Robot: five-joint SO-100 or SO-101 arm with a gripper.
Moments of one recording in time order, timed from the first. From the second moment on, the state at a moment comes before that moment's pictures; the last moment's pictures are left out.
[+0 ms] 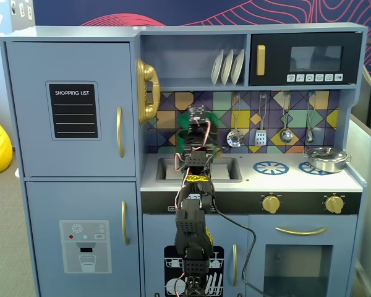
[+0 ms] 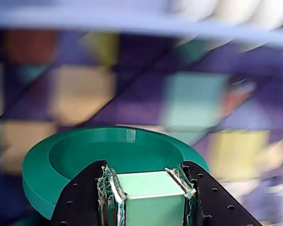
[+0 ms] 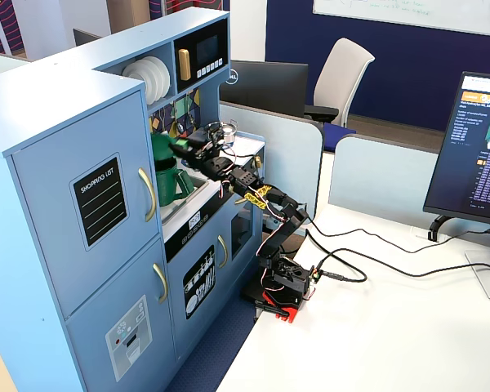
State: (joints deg) arm 8.2 120.8 101.2 -3.7 -96.9
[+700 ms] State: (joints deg) arm 37.4 113.5 116.0 -18.1 -89.7
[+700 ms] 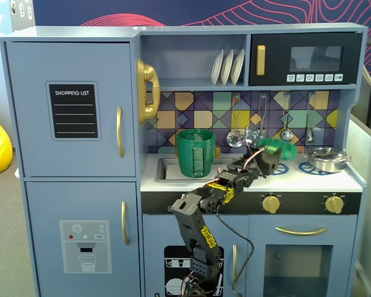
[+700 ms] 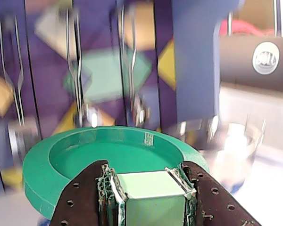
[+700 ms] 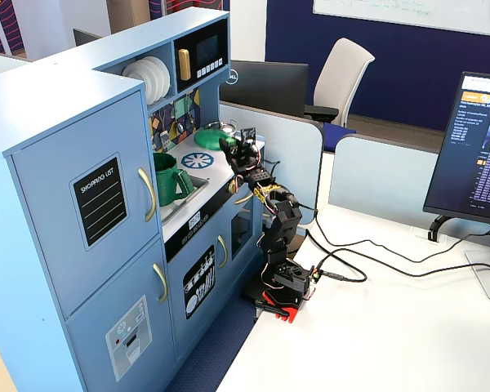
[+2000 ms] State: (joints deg) arm 36.0 107.1 120.6 -16.2 -99.4
